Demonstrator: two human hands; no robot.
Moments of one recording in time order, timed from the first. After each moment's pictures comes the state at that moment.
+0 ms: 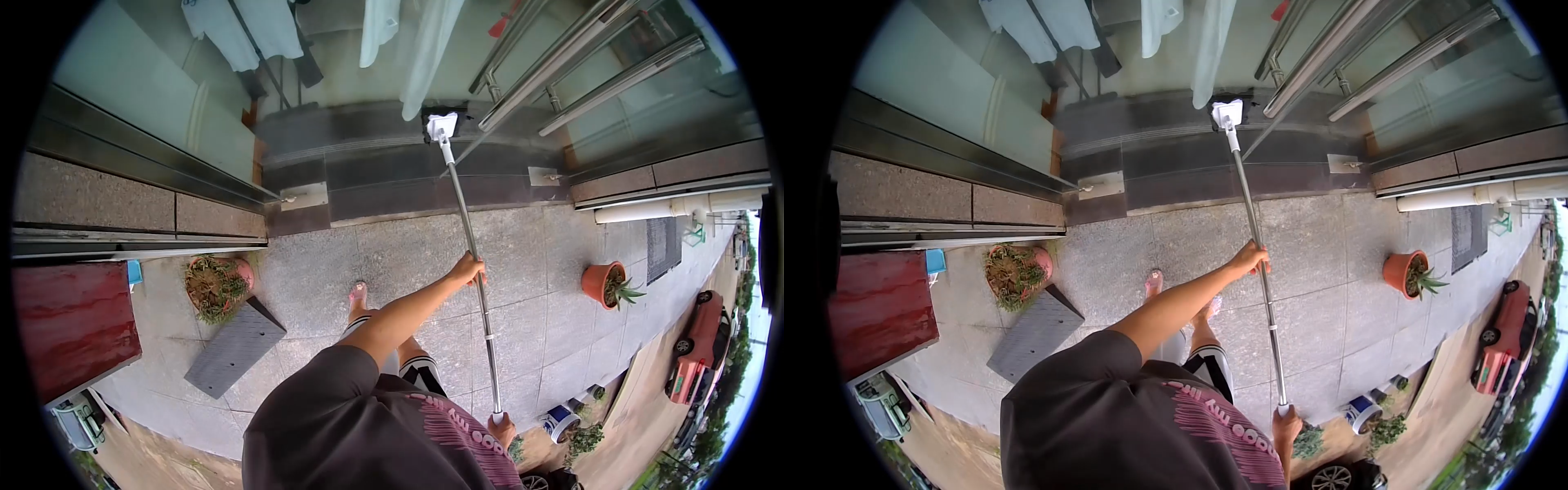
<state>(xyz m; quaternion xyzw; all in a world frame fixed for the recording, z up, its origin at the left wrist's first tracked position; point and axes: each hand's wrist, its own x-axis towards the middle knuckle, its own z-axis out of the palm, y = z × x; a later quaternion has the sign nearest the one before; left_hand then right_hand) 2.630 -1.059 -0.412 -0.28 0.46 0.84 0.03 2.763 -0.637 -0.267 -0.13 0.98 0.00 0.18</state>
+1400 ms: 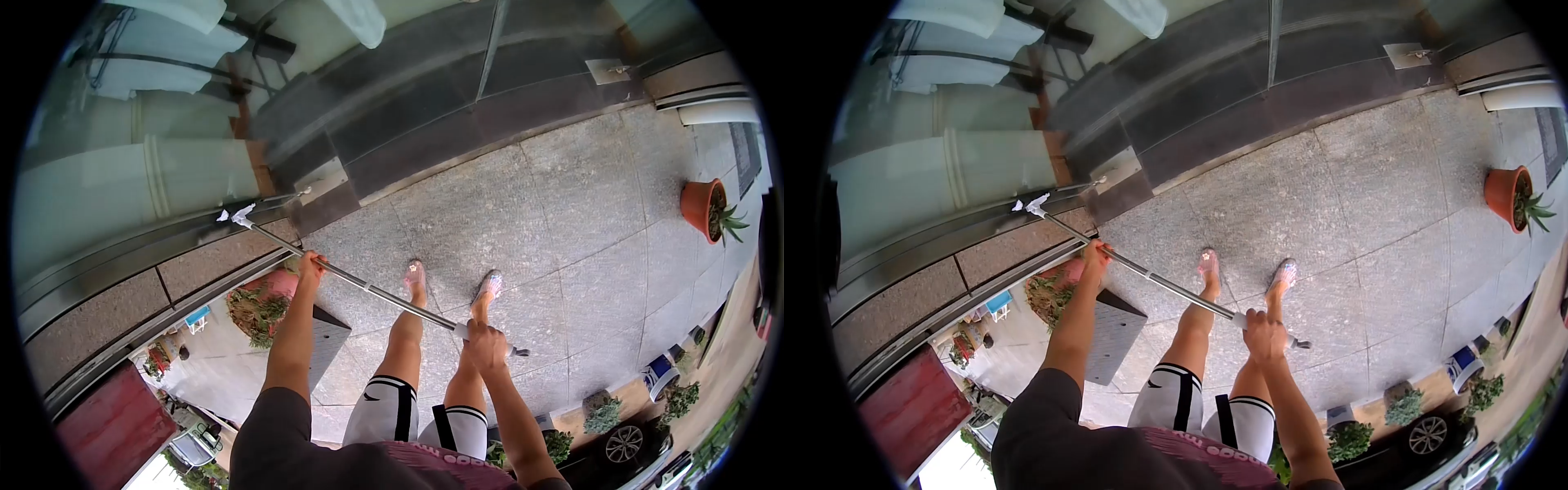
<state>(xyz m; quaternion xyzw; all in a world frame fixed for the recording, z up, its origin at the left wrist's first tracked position) 2.951 -1.313 -0.680 -0.69 0.23 0.66 -0.18 2.712 -0.907 -0.529 -0.38 0.85 -0.07 0.35</state>
